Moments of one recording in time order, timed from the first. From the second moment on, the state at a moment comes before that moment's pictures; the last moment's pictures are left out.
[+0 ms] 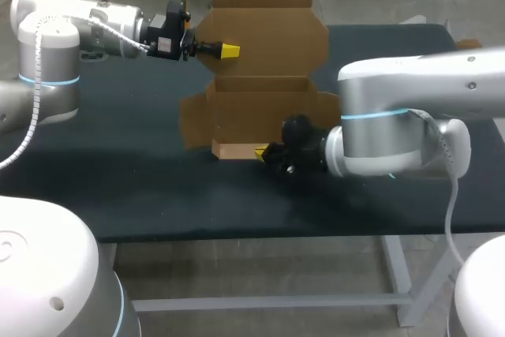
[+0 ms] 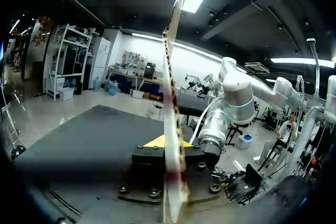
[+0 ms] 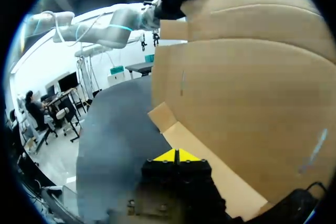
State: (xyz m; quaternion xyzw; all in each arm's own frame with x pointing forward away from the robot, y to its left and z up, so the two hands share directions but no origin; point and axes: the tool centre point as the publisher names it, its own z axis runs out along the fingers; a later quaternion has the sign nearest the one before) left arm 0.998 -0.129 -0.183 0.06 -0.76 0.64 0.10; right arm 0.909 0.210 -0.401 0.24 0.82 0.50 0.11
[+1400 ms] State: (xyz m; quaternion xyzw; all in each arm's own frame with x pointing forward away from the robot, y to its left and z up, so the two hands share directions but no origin) left arm 0.991 -0.130 -0.188 0.05 -0.76 0.64 0.10; right arm 0.928 0.226 -0.428 0.27 0.82 0.49 0.10
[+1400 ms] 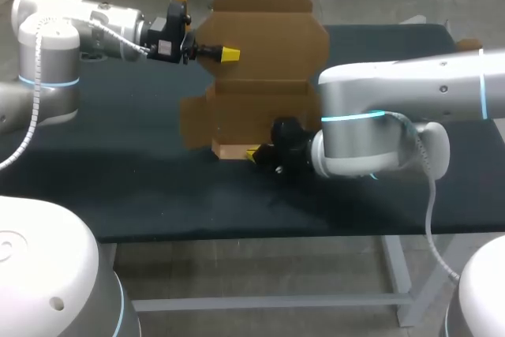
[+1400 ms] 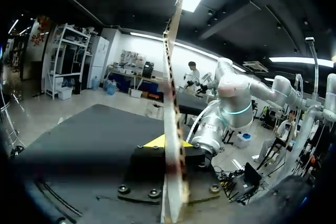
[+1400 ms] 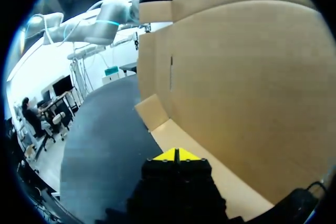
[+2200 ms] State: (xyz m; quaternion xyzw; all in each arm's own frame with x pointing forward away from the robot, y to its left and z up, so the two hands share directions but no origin) left arm 0.970 -0.132 -0.197 0.02 -0.78 0.62 0.10; right arm 0.929 0.226 -0.429 0.27 0.82 0.49 0.10
